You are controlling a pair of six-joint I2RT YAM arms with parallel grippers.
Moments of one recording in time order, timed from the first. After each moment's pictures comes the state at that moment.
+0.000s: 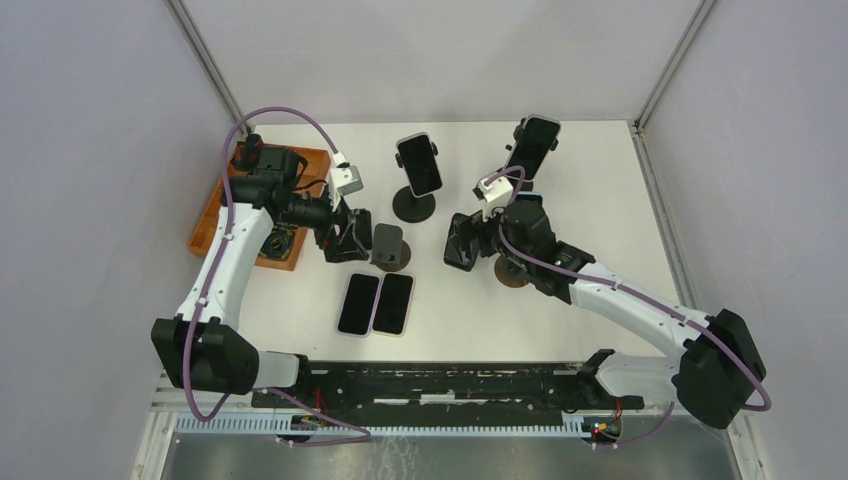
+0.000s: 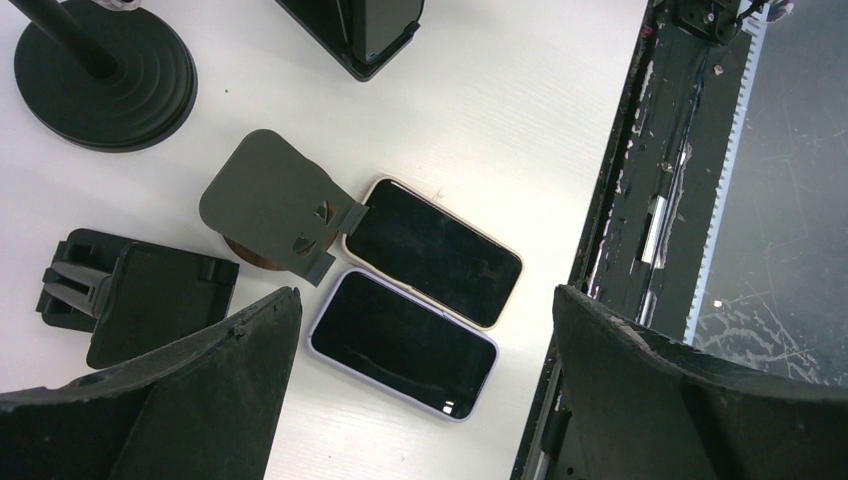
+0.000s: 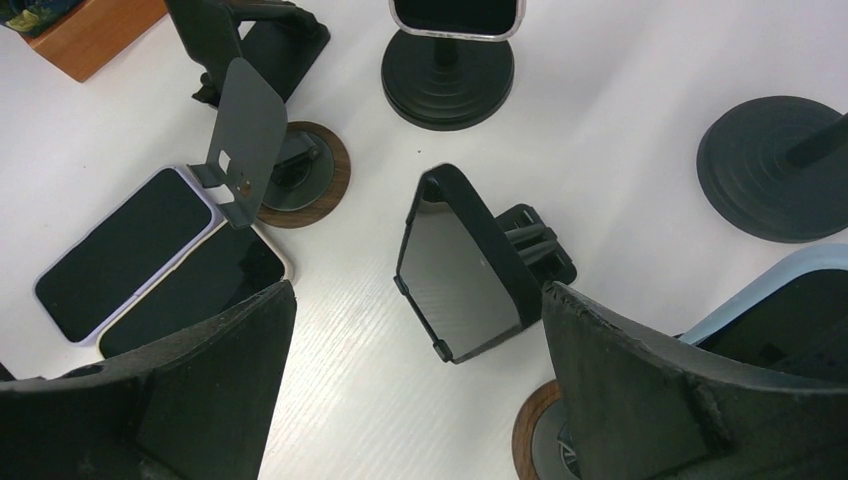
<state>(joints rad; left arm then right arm) -0.10 1.35 1.33 -1.18 0.92 0.85 0.72 1.21 0.80 0.02 0.07 0.12</state>
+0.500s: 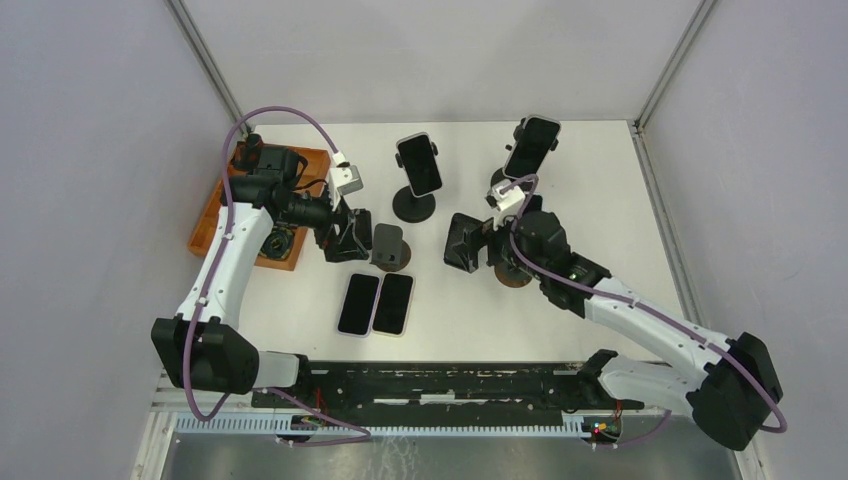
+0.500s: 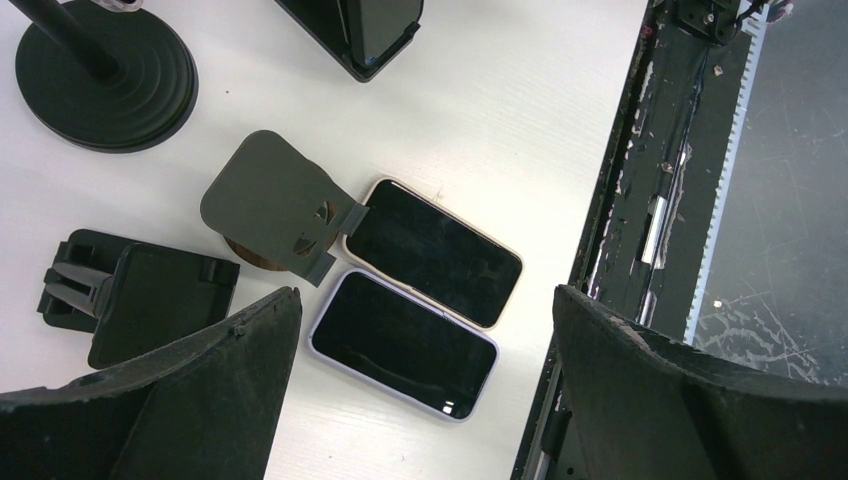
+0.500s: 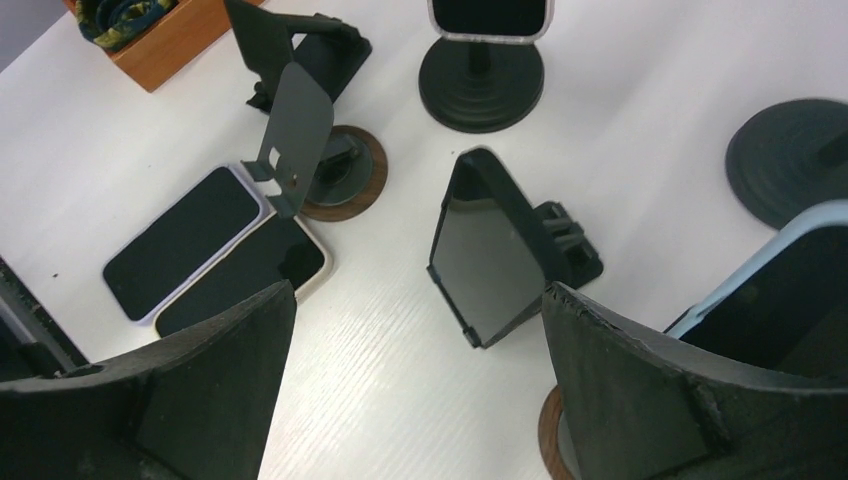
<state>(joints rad) -0.10 1.35 1.34 -1.18 0.92 0.85 0.72 1.11 0.76 0.02 0.02 0.15</state>
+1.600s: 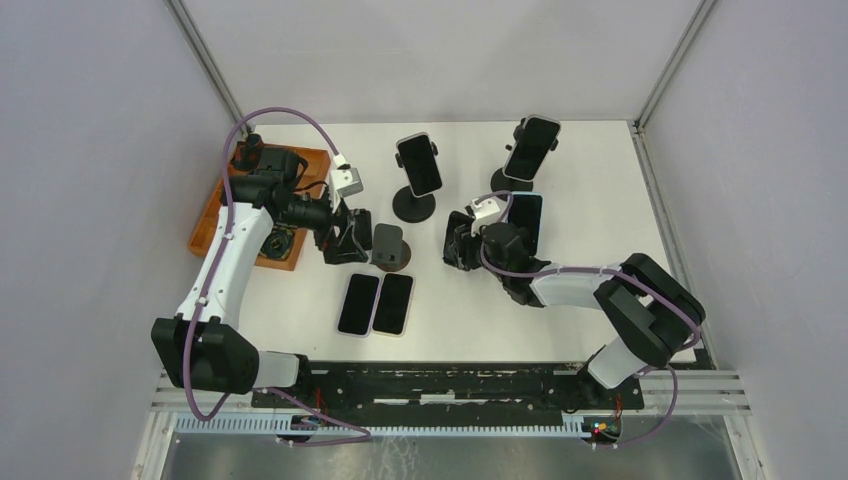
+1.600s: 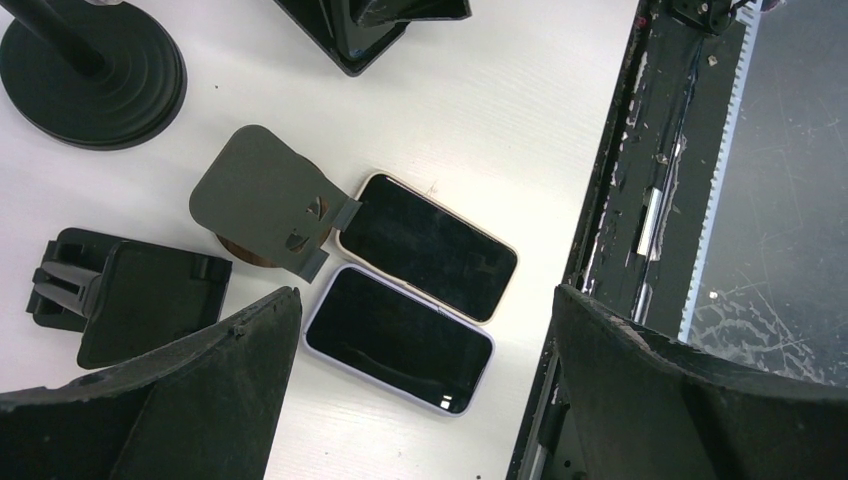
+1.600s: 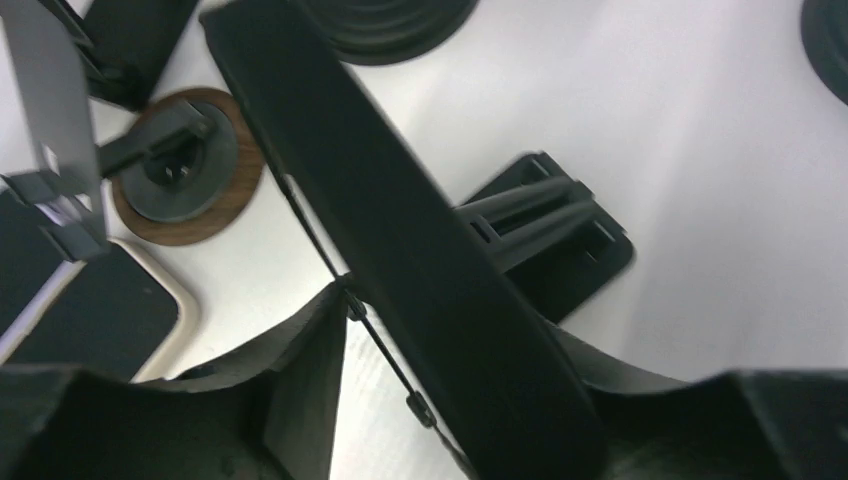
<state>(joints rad) -0.10 1.35 1.34 -1.20 0.92 0.87 0.72 1.57 0.61 0.52 0.16 0.24</state>
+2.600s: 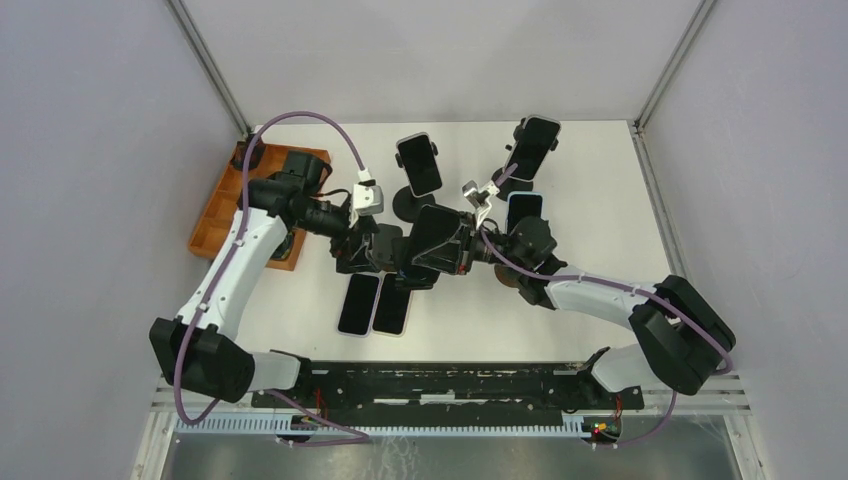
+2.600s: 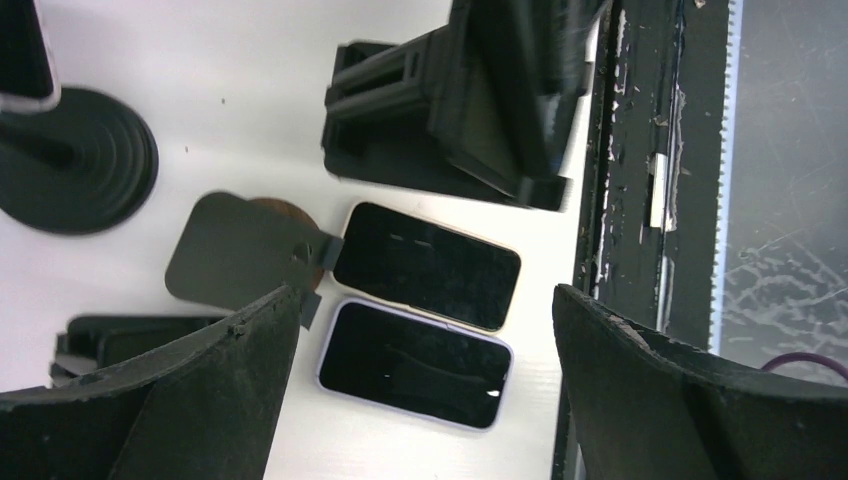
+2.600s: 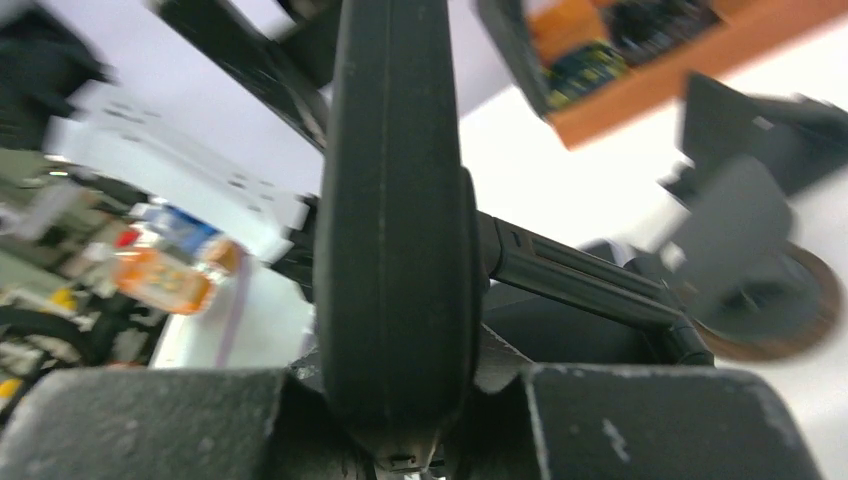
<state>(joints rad) -0.23 1.34 1.32 -1.18 0.92 1.00 0.72 1.40 0.63 0.93 -0.70 0.70</state>
